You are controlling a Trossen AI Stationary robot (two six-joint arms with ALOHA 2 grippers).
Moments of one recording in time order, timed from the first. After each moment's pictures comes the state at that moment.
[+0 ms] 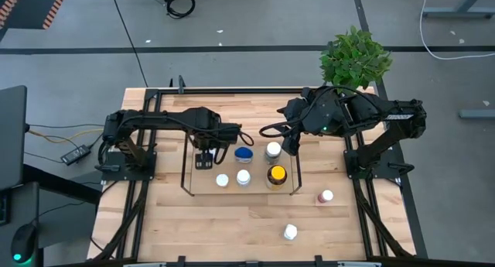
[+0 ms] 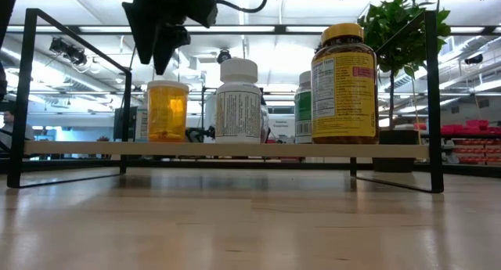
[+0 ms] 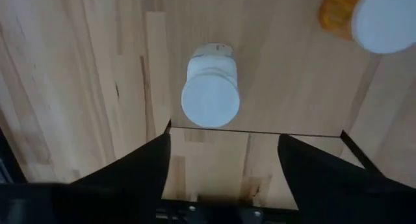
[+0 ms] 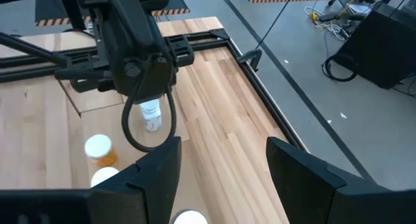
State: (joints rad) left arm 0.03 1.74 1.64 -1.53 -0.09 0.00; right arm 0.22 1.51 1.92 -1.11 0.57 0.28
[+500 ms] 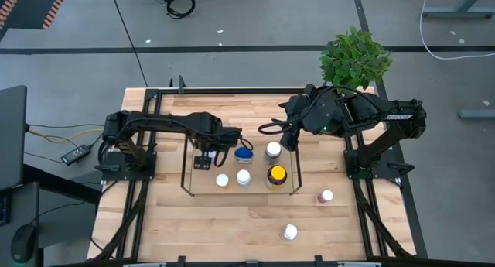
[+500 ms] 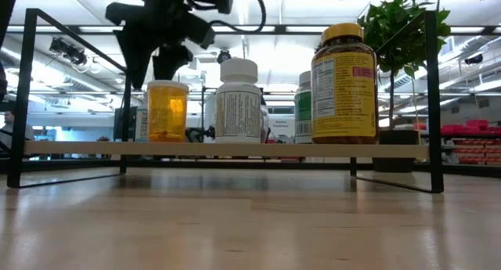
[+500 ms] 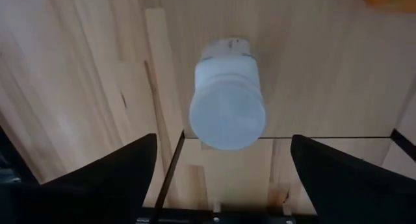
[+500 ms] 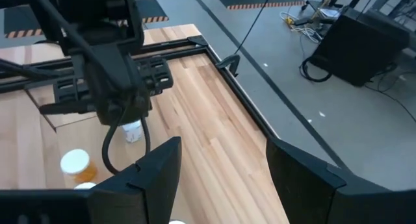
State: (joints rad) left arm 0.04 1.74 1.50 -1.42 -0.14 0.11; right arm 0.22 1.51 1.92 -1.11 0.66 0.31
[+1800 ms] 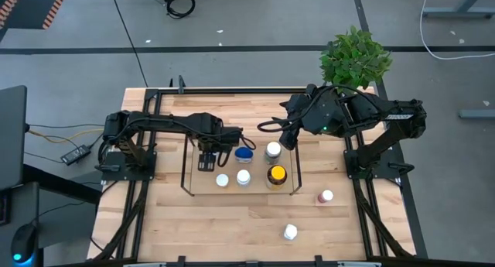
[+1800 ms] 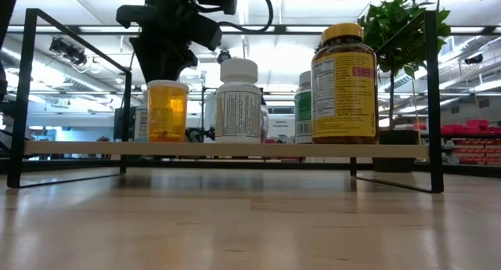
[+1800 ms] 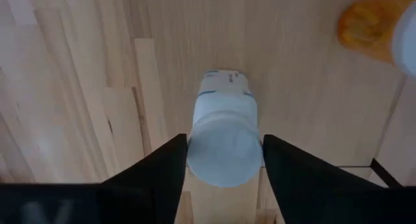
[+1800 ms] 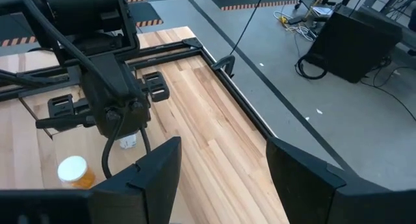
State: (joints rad) left arm 0.04 1.74 1.48 -1.32 -0.08 0.10; right arm 0.22 1.51 1.92 -1.11 0.68 0.34
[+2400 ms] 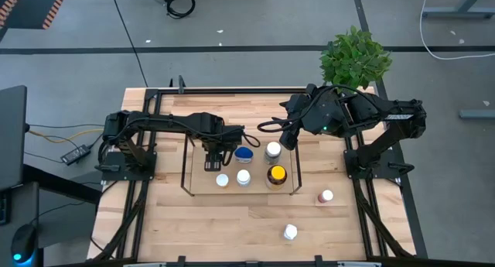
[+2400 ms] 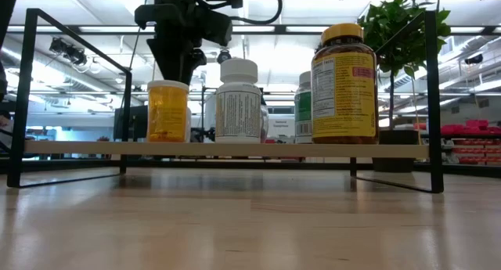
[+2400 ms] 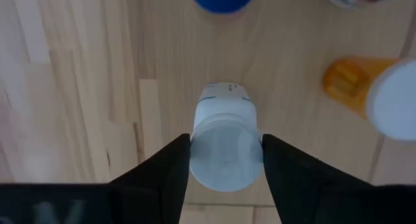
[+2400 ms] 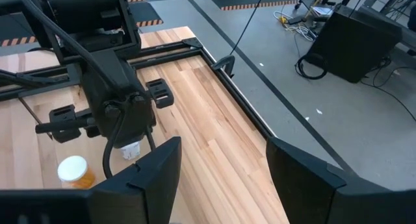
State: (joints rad) left arm 0.04 1.74 1.48 -1.20 -0.06 0.06; right arm 0.22 1.51 1.92 -1.11 0.68 0.34
